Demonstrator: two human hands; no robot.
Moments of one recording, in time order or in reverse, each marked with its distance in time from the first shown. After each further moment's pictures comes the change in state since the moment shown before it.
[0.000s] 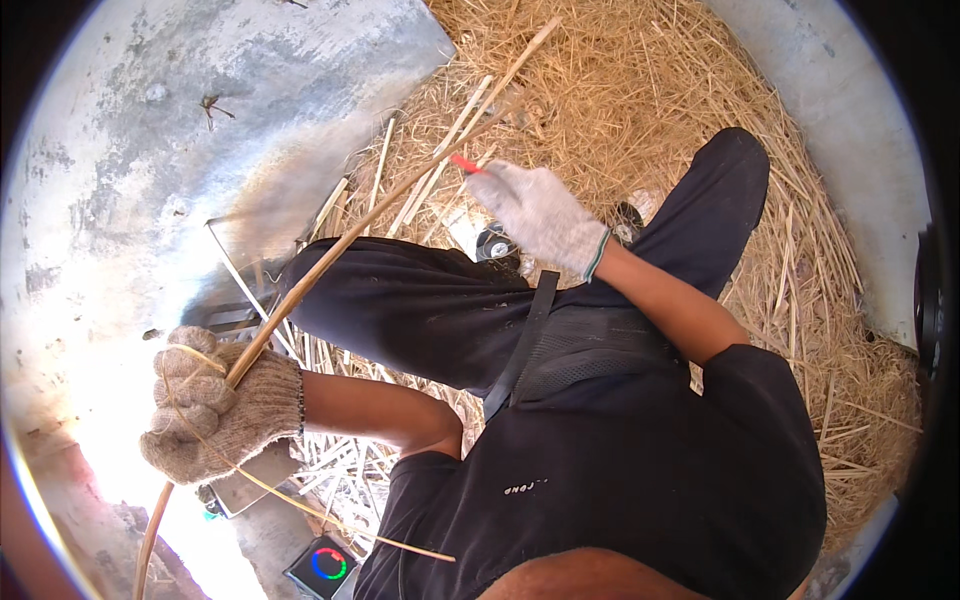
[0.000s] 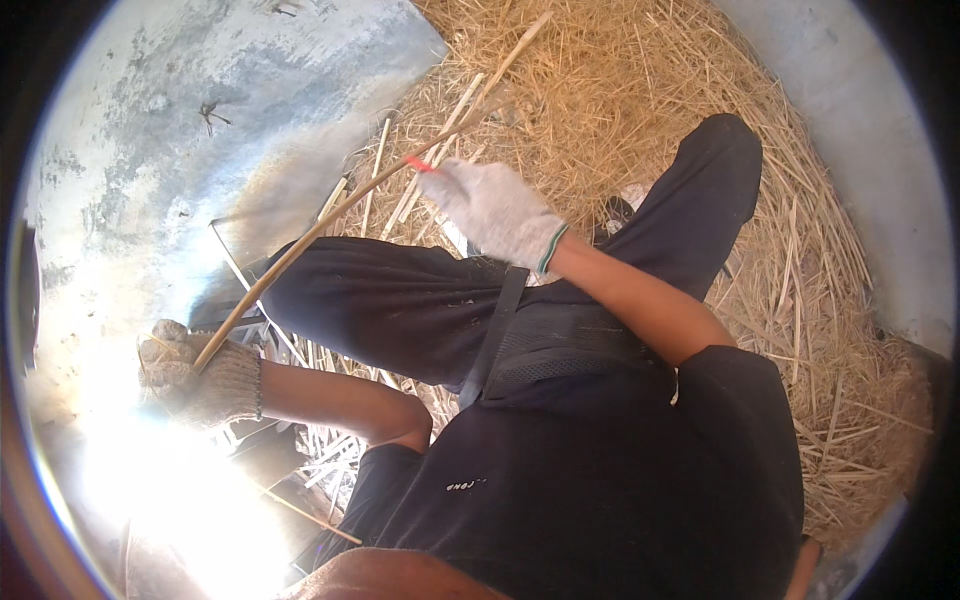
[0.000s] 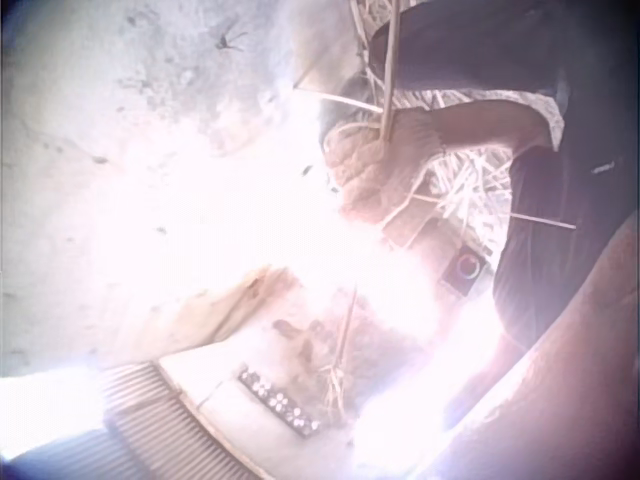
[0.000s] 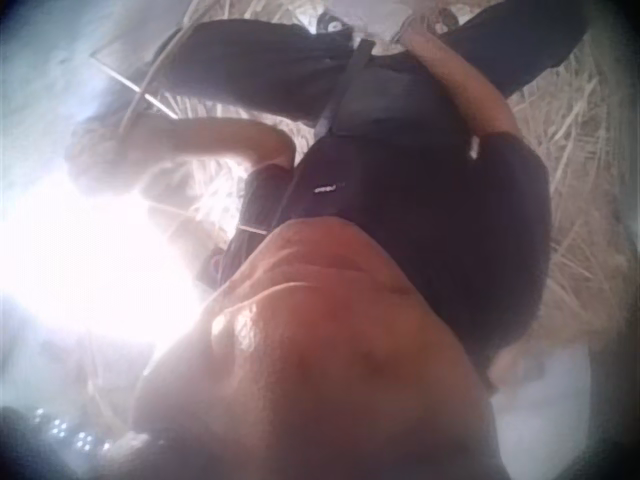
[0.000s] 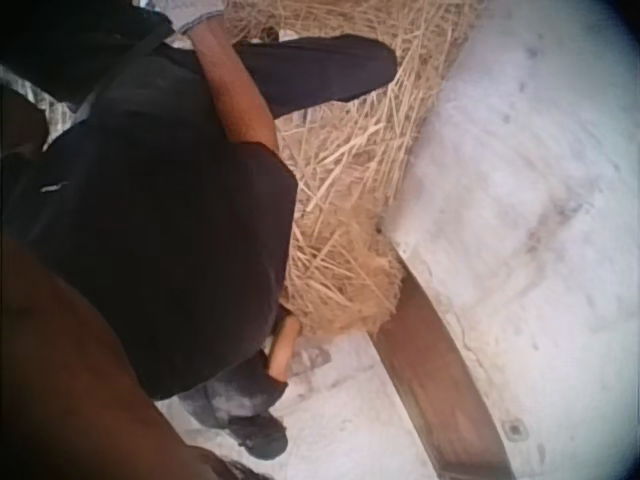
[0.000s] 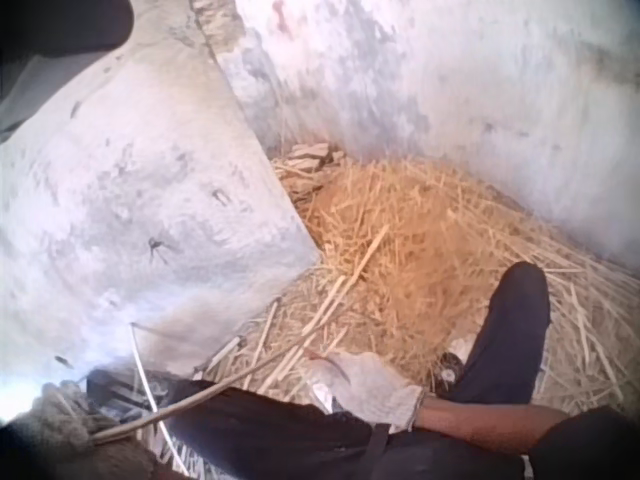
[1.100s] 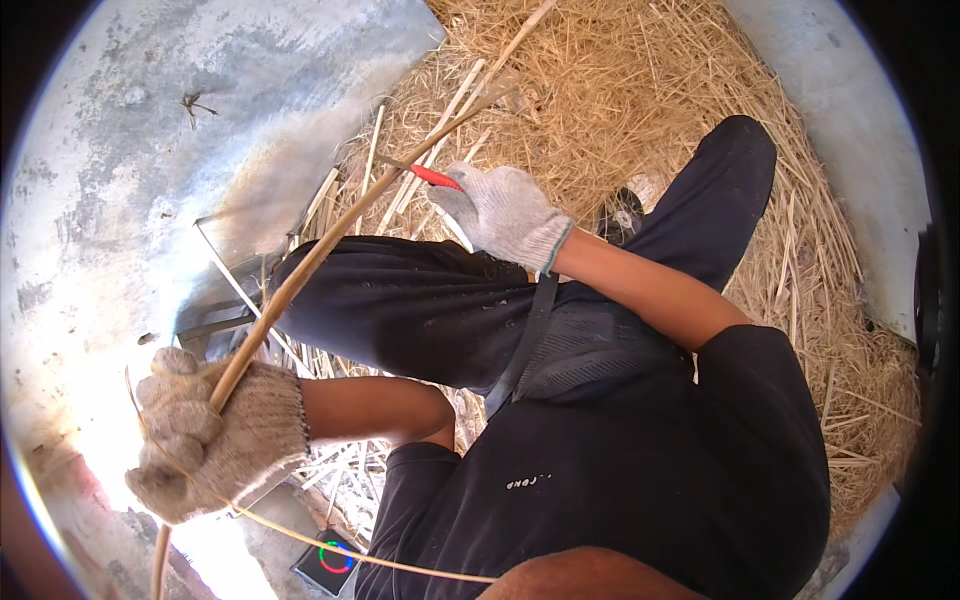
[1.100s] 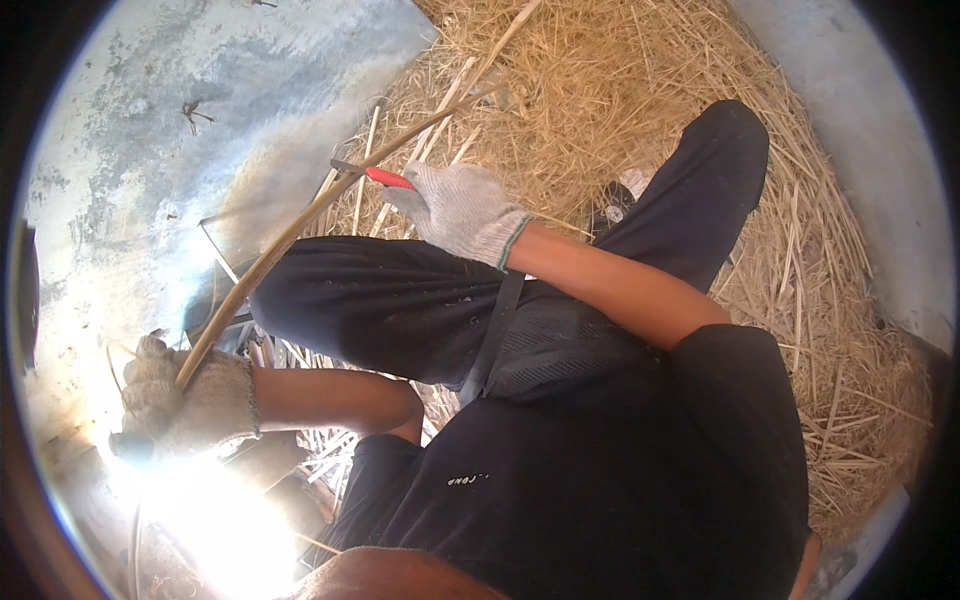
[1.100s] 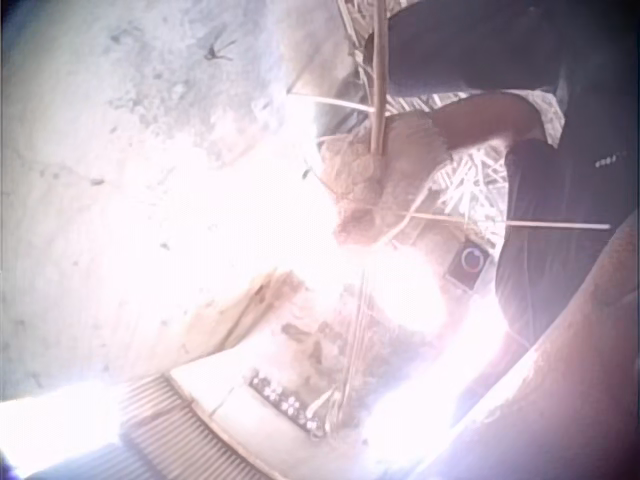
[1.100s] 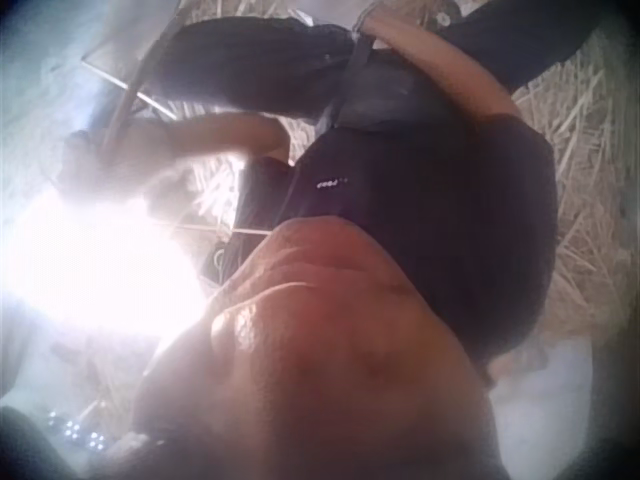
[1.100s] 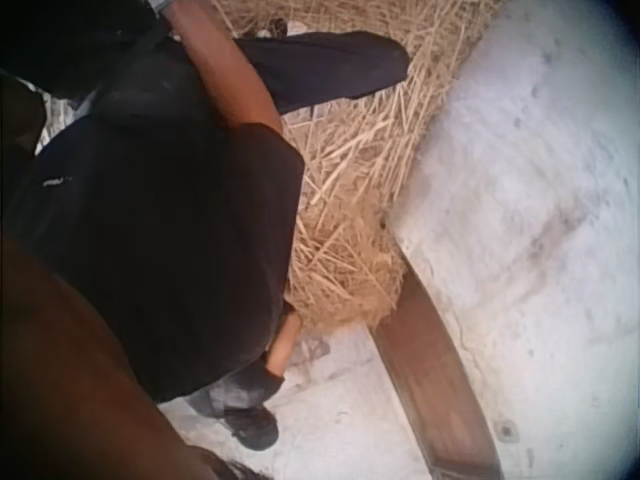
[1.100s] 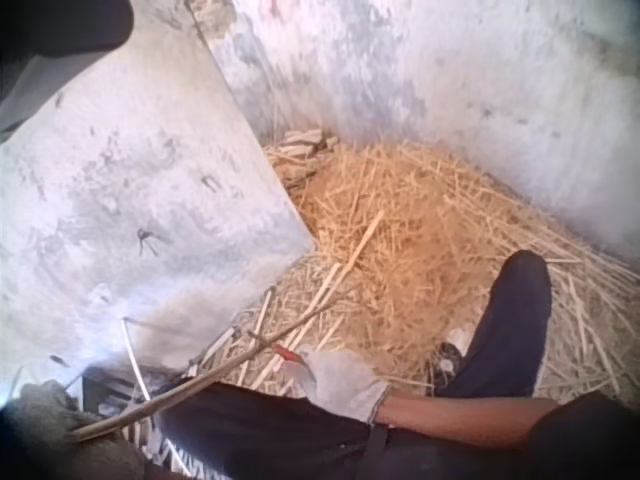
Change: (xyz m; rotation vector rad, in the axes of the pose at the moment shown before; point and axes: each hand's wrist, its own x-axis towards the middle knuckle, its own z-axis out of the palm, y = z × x) left_hand 0.013 -0.004 -0.022 -0.155 0.229 -0.108; right_hand 0.015 0.015 0.042 -0.255 0.139 -0.252
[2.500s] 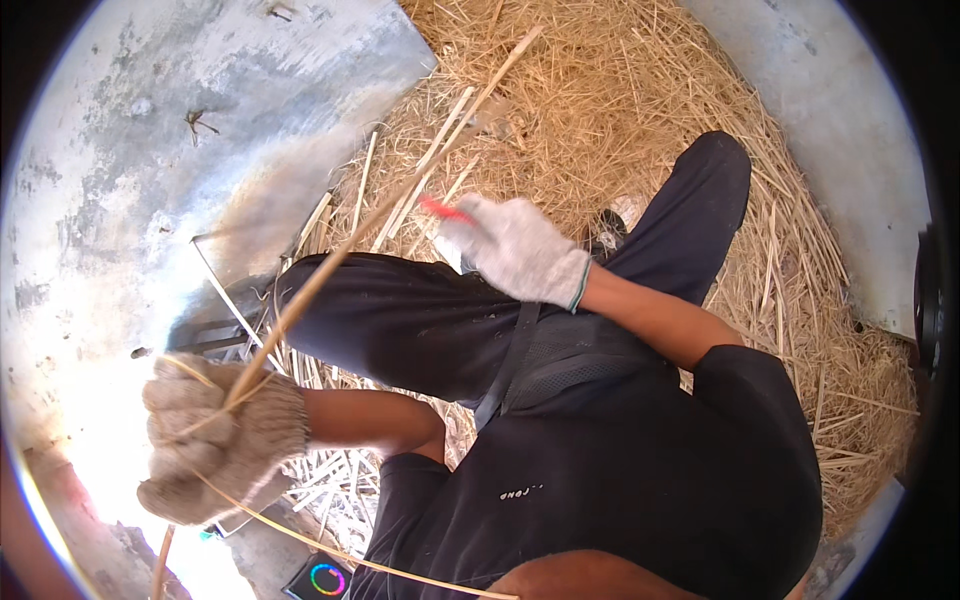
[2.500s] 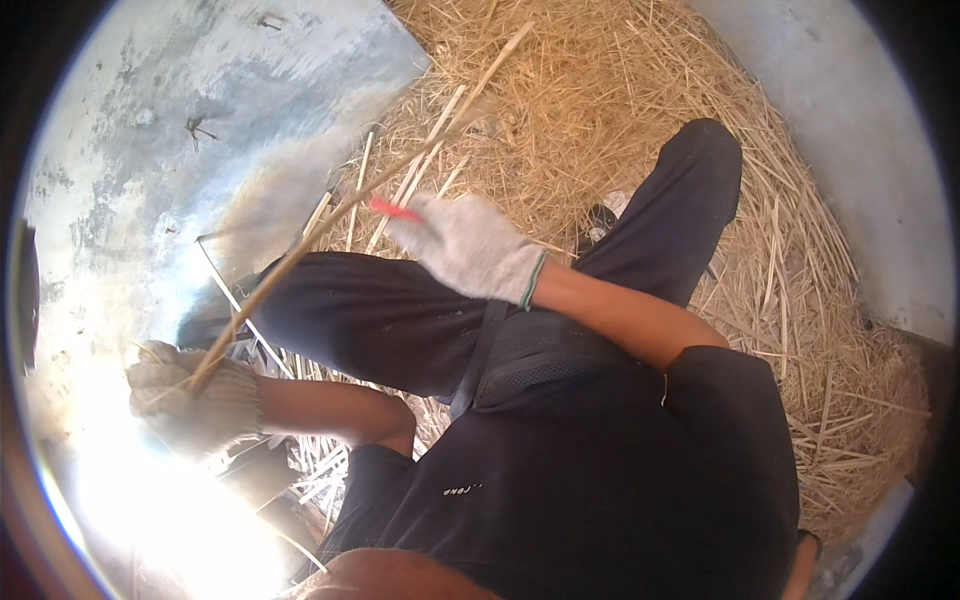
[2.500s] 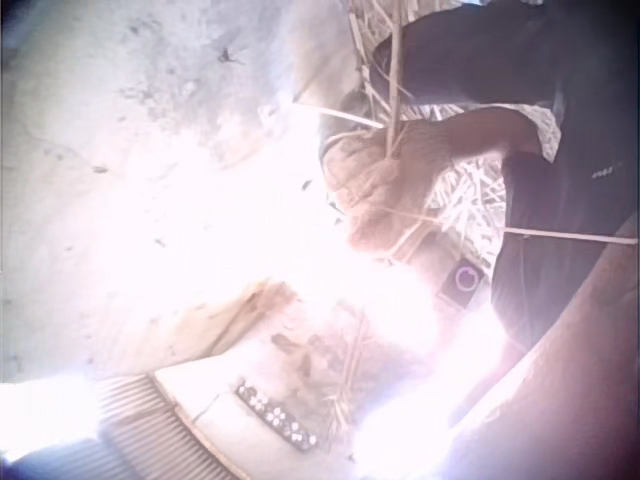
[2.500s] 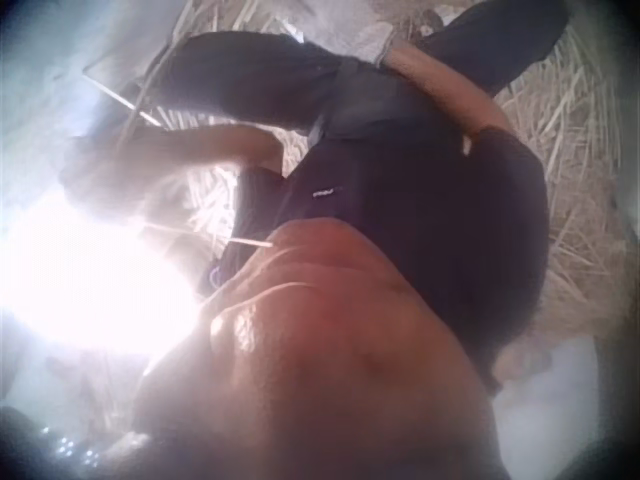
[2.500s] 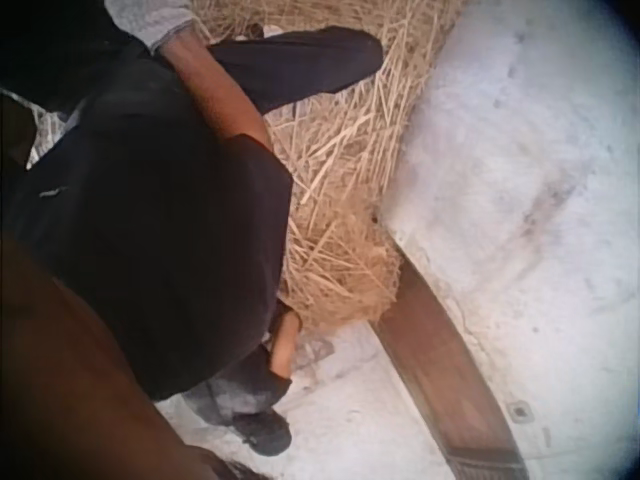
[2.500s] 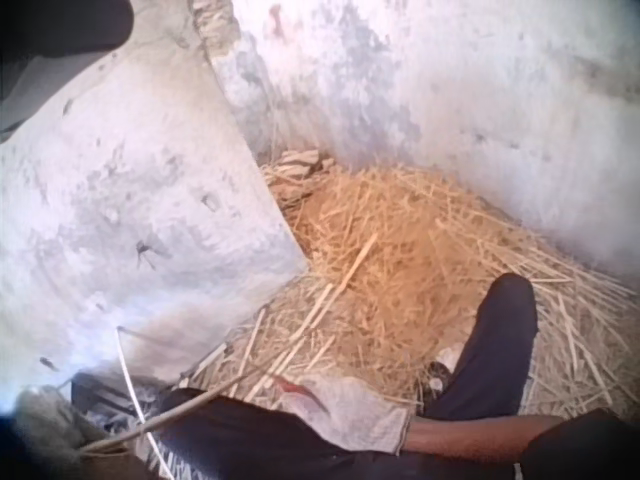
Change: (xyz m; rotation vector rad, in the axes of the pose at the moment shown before) left_hand -0.016 -0.005 -0.004 0.068 -0.280 0.117; right_hand -0.021 -0.028 -0.051 0.234 -0.096 0.088
